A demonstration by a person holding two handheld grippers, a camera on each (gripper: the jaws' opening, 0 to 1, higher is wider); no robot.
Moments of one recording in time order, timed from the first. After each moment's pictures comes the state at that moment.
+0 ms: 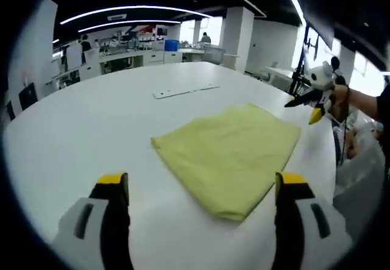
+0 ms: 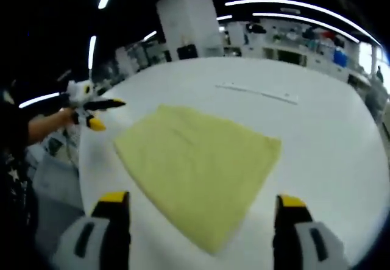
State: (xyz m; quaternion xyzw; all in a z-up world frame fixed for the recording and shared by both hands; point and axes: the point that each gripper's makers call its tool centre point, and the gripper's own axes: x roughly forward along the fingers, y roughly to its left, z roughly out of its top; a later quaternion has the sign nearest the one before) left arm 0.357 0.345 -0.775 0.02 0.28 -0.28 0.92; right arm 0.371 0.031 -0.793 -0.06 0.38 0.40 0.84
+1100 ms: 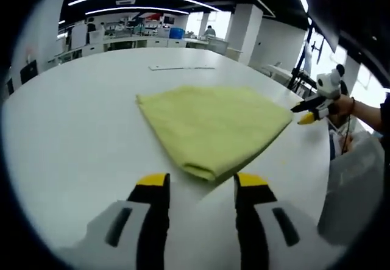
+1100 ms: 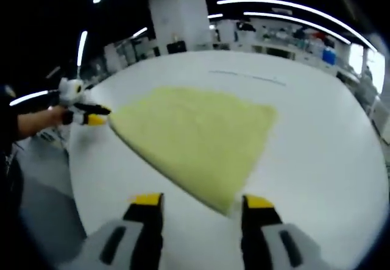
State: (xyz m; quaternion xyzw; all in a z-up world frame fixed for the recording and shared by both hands) left arm 0.308 0.327 -0.826 -0.02 0.31 -0.27 0.91; right arm 0.329 0.010 -0.832 -0.07 0.38 0.35 0.85
